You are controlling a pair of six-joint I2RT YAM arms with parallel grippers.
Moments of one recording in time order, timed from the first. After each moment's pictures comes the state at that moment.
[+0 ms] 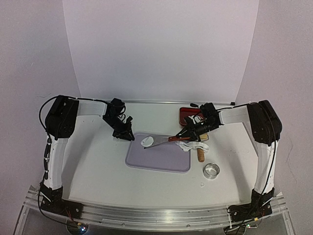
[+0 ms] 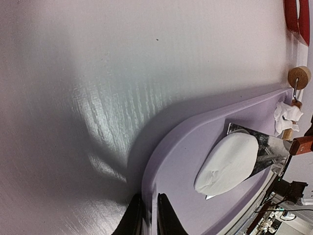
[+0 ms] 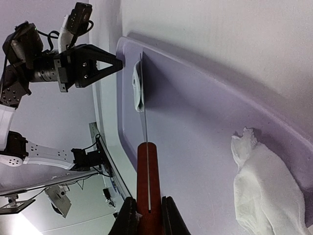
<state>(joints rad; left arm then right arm) -0.45 2.27 1.67 -0.66 0.56 -0.39 0.36 2.13 1.38 -0.33 -0.99 0.53</state>
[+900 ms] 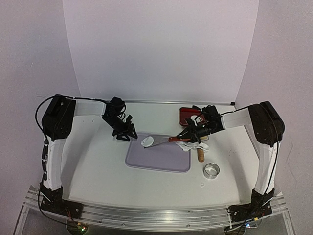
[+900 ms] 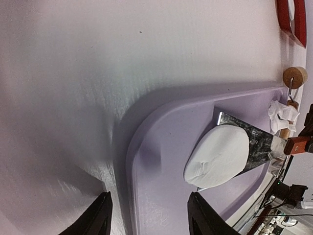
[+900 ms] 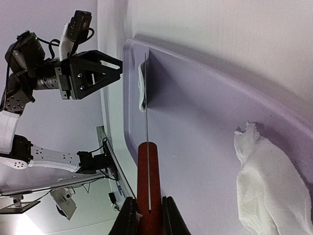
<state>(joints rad) -0.46 2.20 1.62 -0.64 0.52 -0.43 0.36 2.09 1.25 -0.12 -1.01 0.64</state>
